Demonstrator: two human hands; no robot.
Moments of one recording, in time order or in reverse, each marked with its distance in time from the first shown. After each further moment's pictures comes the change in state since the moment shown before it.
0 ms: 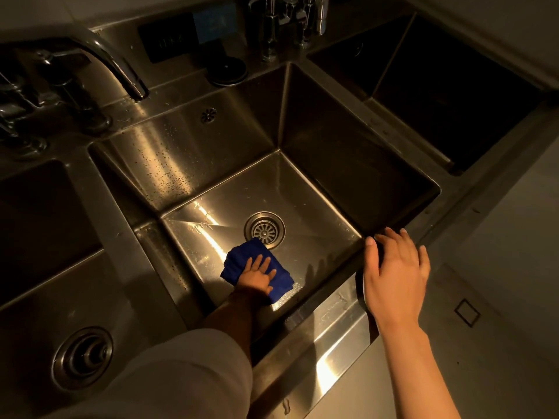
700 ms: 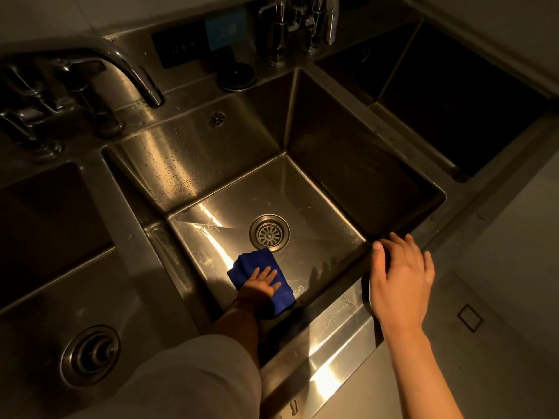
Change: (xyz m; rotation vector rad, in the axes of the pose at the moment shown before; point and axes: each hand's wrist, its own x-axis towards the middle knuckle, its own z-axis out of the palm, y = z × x) left_hand -0.009 0.002 0.010 0.049 -0.053 0.123; right_hand 0.001 0.001 0.002 0.062 0.020 0.017
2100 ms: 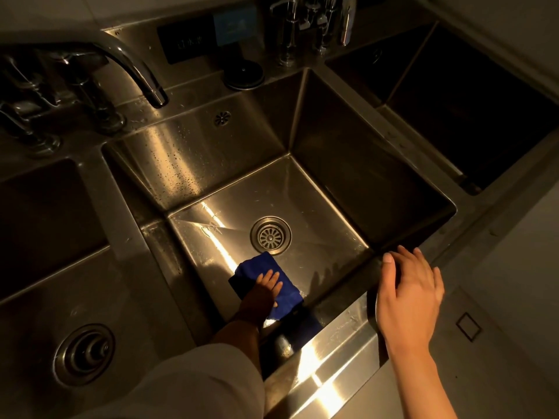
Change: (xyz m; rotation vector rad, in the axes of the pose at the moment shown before) left_hand 0.017 0.013 0.005 -0.040 0.006 -0.071; right_hand 0.002 0.003 0.004 0.048 0.058 -0.016
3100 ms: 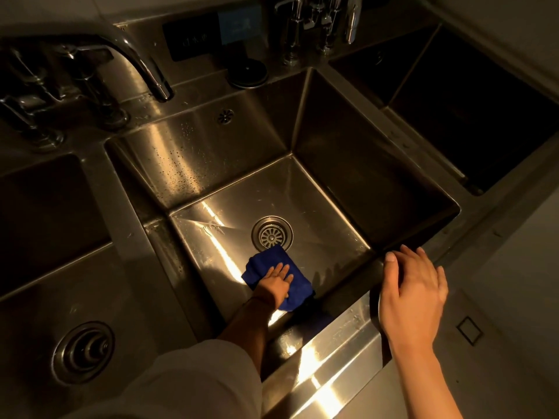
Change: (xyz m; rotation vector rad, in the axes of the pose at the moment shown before) left_hand 0.010 0.006 -0.024 -0.115 0.058 -0.002; right_hand -0.001 -0.001 -0.002 -0.001 -0.011 -0.008
